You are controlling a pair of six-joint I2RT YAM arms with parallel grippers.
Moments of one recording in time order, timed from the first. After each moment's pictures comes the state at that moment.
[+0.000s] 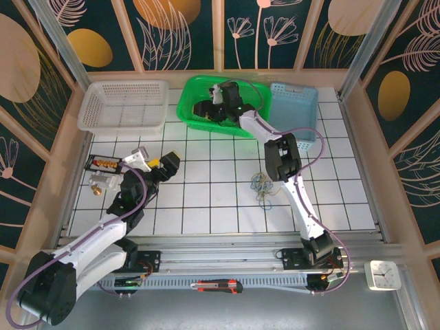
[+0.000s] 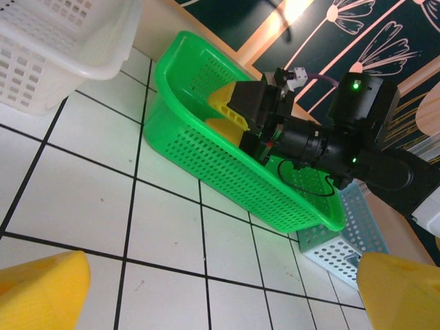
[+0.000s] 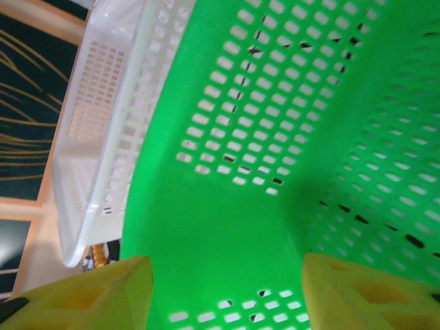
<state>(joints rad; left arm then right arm) -0.43 0.90 0.28 0.43 -0.09 -0.79 0.50 2.66 2.36 -0.26 -0.68 0.62</state>
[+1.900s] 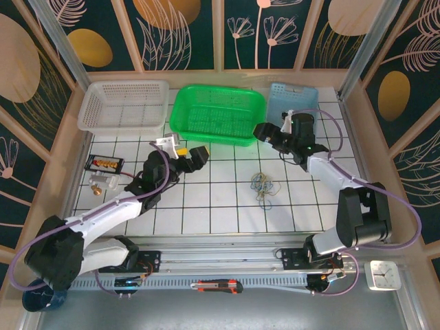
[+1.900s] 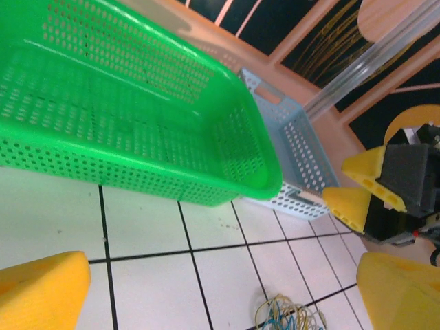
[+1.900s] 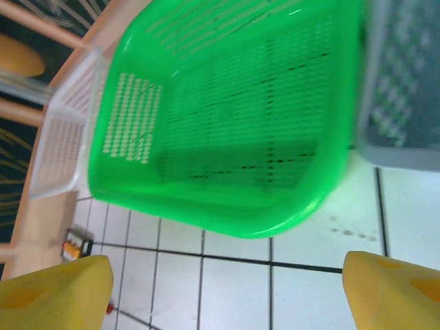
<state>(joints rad) -0.62 1.19 0.56 0.37 -0.01 -0.71 0.22 1.45 0.90 -0.01 -0.43 0.66</state>
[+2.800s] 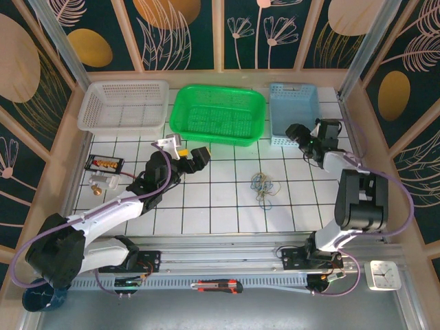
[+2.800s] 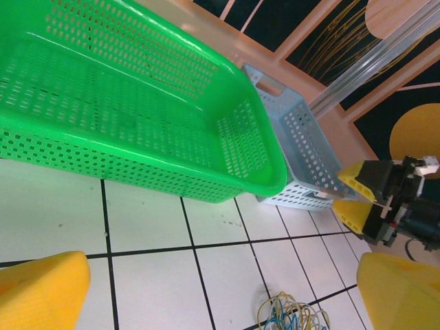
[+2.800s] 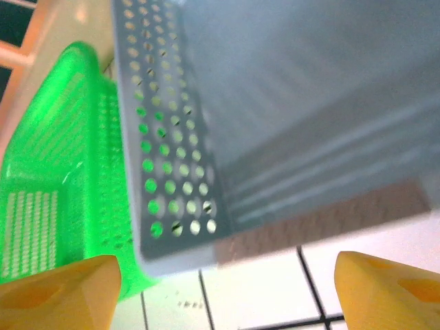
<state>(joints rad) -0.63 1.19 0.56 0.37 -0.03 -0.72 -0.07 1.55 0.83 0.06 -0.40 0.67</state>
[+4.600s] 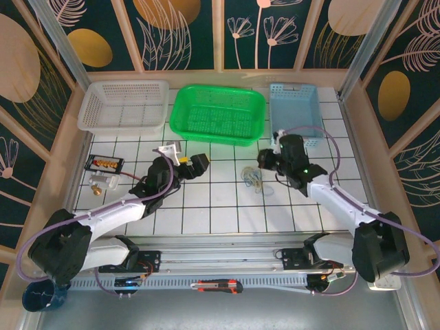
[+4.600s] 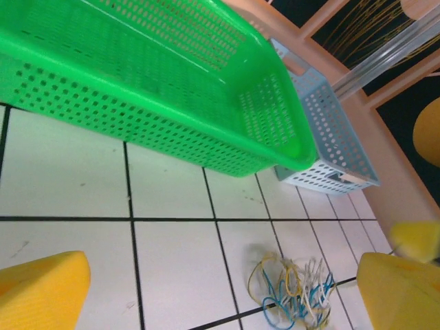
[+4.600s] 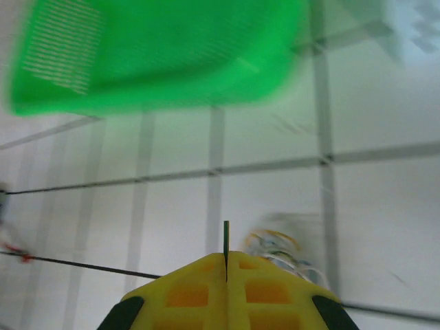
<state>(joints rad) -0.64 1.23 0.48 0.43 -0.03 -0.76 0.46 1.19 0.75 -0.14 -0.17 0.58</state>
